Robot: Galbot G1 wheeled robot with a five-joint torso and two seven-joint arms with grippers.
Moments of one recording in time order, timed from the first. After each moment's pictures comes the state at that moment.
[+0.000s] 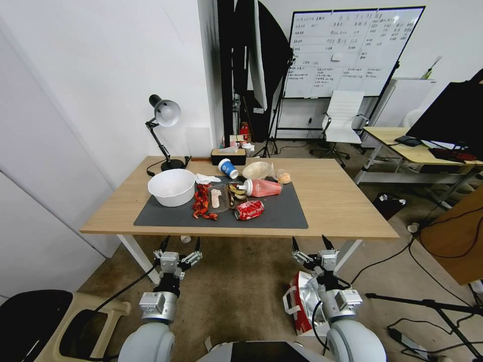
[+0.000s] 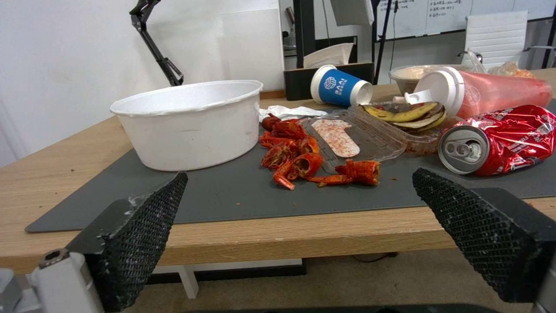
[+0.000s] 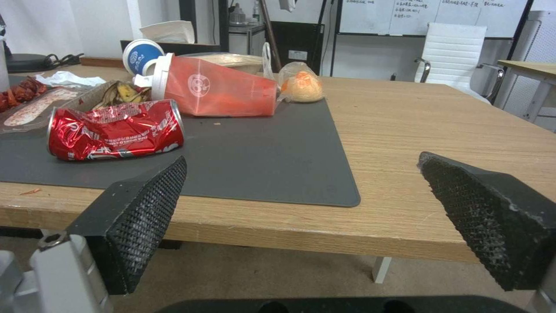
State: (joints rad) left arm 1.80 -1.50 -0.55 -2.30 0.00 0.00 0.00; right arm -1.80 1.50 0.55 2.30 0.00 0.00 0.00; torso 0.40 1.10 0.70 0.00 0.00
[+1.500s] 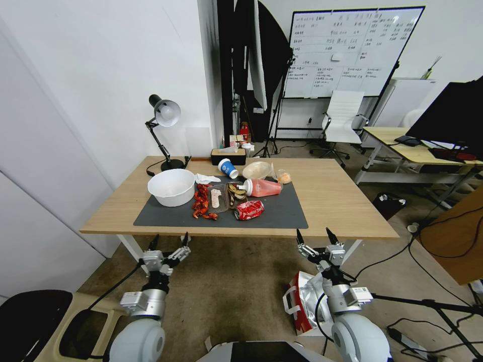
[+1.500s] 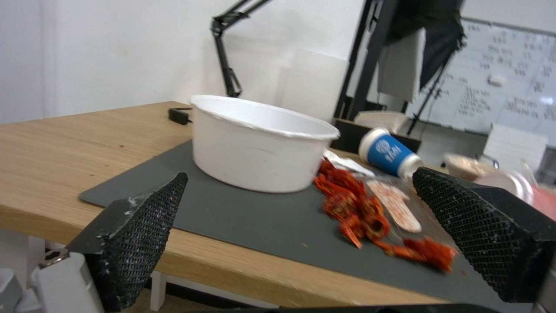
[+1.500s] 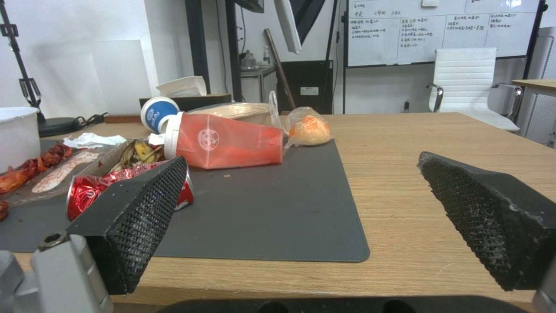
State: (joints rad) left arm 1.74 -1.36 -0.69 -2.18 -0.53 -0.17 -0.05; right arm -1.76 1.44 0.59 2.28 0.17 0.09 -0.03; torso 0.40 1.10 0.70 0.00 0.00
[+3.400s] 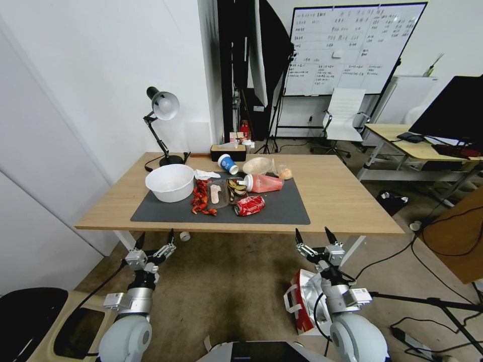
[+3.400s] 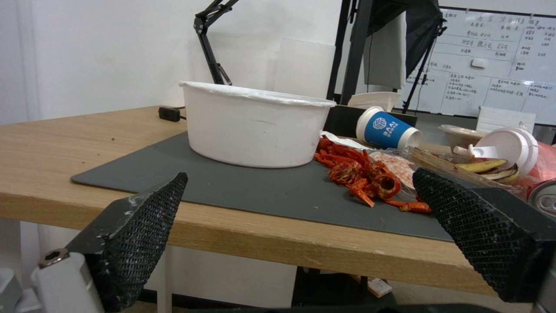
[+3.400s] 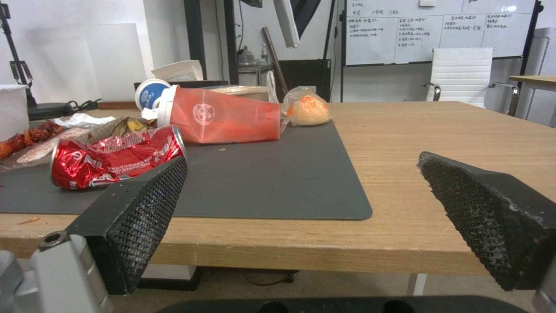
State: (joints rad) left arm 1.73 -1.34 -0.70 -2.14 -0.46 -0.22 0.02; right arm -1.76 1.46 0.58 2.27 0.14 0.12 -0.03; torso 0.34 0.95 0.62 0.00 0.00
